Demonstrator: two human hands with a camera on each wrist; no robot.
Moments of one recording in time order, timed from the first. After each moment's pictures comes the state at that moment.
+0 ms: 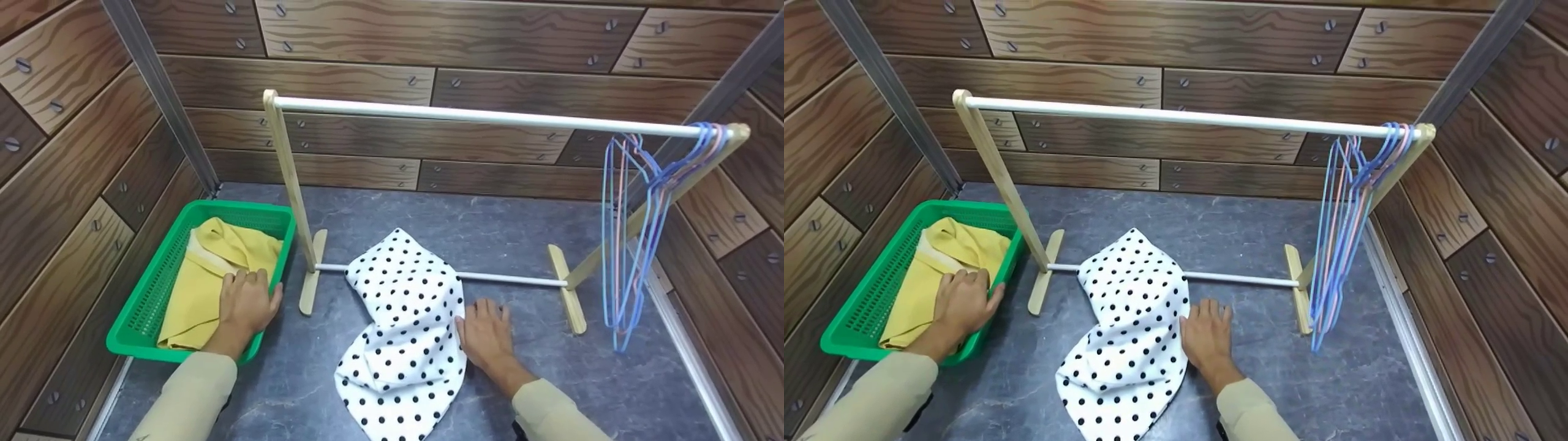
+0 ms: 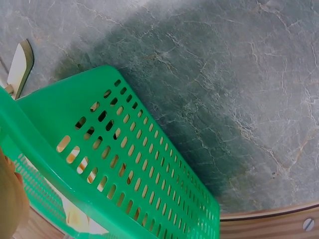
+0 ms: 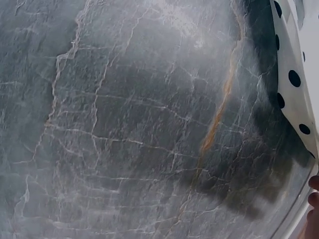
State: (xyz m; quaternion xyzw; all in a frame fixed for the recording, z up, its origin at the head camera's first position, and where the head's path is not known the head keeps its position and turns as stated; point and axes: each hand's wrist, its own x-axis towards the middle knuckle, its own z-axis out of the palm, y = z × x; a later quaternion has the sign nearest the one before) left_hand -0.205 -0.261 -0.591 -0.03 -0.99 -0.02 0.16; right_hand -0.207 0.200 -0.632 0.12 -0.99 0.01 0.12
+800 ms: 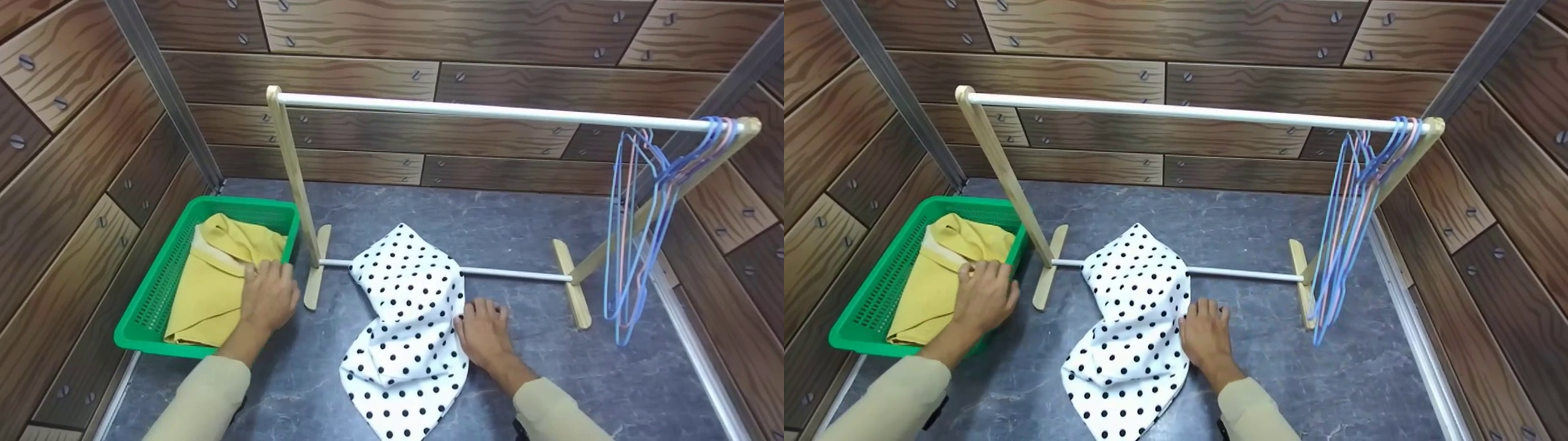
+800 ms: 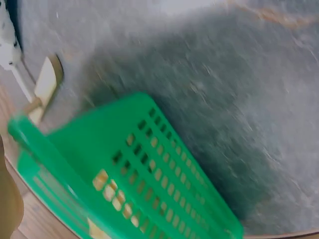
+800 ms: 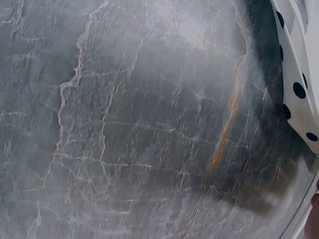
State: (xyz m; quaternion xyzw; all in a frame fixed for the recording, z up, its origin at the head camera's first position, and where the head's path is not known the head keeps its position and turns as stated) left_hand -0.207 -0.236 -0.591 -0.13 -0.93 0.02 0.34; right_hand -0.200 0.192 -0.640 0.14 -0.98 0.06 0.09
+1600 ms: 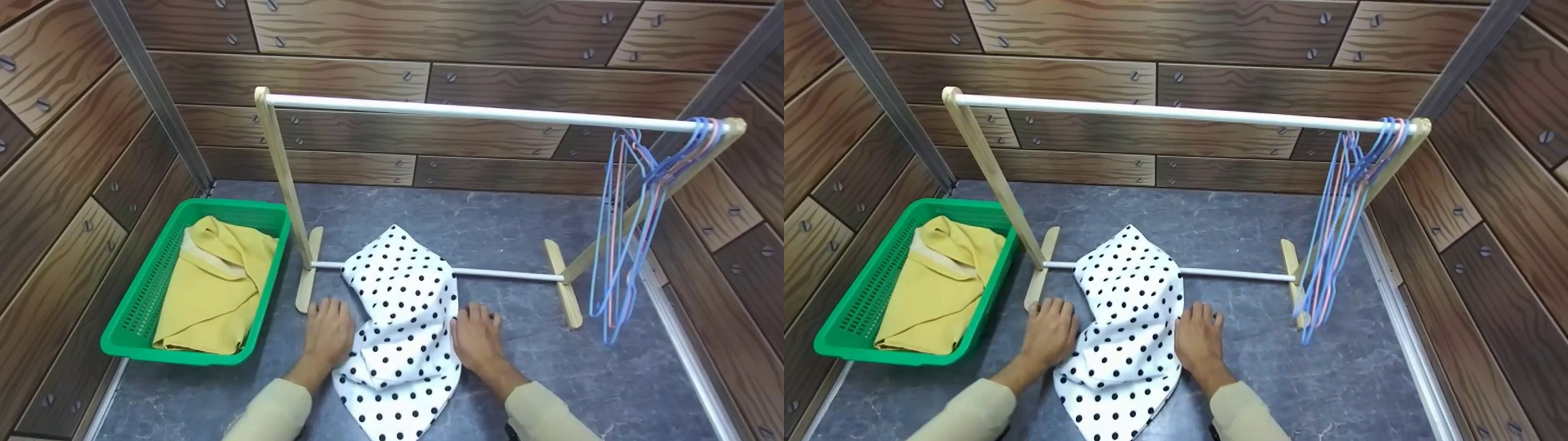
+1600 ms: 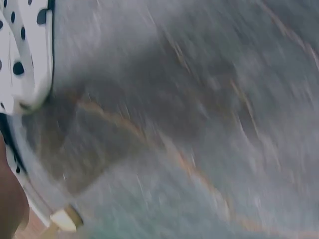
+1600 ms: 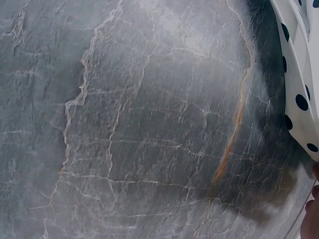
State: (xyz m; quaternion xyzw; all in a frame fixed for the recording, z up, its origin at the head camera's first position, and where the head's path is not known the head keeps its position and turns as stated) left_hand -0.183 -0.113 -0.656 -0.10 -0.98 -0.04 0.19; right_hand -0.194 0.191 -0.645 0.11 -0.98 0.08 0.10
